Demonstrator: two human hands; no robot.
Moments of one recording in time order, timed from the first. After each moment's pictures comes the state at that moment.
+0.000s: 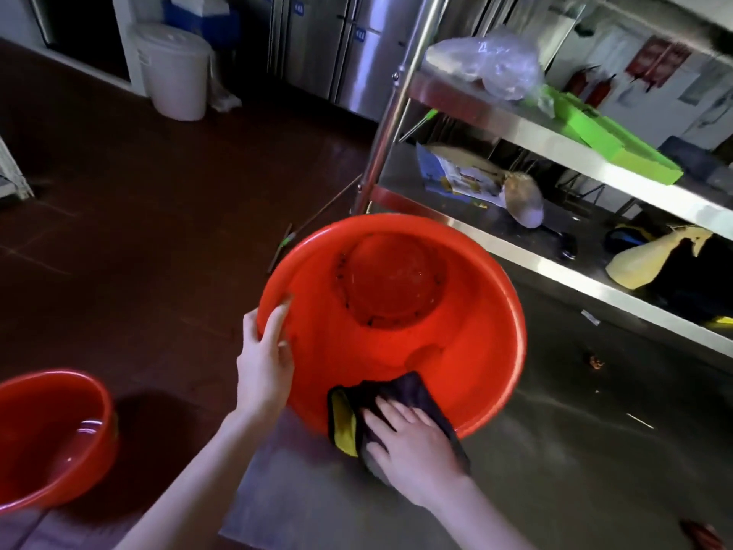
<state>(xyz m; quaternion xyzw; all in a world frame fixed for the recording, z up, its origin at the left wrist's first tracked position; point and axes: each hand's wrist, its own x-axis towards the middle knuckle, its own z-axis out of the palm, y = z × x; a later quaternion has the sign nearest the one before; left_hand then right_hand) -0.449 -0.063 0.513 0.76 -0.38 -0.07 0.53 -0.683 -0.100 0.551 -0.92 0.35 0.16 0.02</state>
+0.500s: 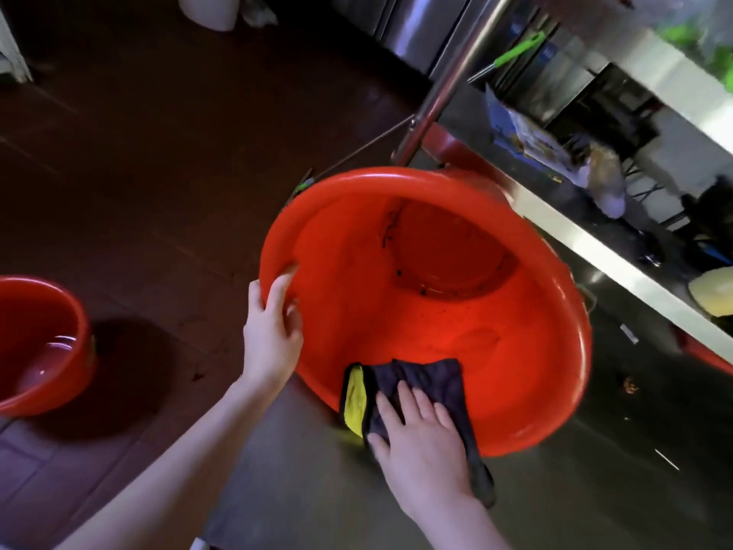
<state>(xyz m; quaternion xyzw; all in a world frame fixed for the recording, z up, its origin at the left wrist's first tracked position) -0.453 -0.105 0.429 0.74 -0.31 -0.08 0.59 -0.663 -0.121 0.516 -0.89 0.39 0.23 -0.07</state>
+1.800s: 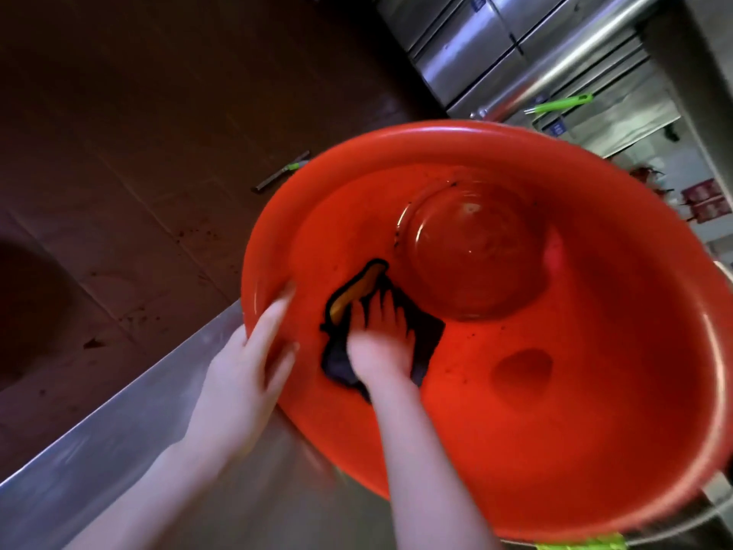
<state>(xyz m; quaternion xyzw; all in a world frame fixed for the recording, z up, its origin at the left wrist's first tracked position) -0.503 -0.131 0.366 0.73 -0.30 -0.14 0.59 -0.559 -0.301 0.416 -0.84 0.52 0.12 -0.01</state>
